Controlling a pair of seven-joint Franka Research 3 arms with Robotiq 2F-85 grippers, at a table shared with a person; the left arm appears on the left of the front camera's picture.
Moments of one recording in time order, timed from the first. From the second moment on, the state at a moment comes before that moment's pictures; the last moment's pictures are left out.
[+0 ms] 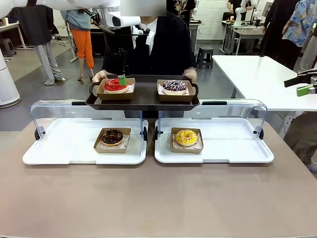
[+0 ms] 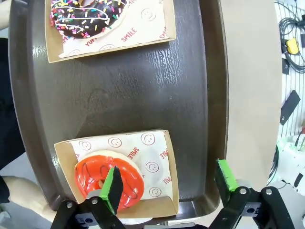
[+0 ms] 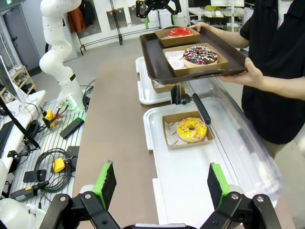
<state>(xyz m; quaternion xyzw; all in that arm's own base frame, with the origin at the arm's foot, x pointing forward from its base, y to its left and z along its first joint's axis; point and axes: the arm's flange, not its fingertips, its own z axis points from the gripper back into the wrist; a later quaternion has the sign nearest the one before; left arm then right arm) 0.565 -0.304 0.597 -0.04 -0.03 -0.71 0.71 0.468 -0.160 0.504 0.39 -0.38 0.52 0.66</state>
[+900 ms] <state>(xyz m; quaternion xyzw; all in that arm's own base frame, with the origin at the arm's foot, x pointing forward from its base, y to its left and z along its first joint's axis) 0.455 0.011 0.654 -0.24 -0.28 -0.61 0.70 0.467 -0.161 0.503 0.39 -0.38 0.52 0.66</state>
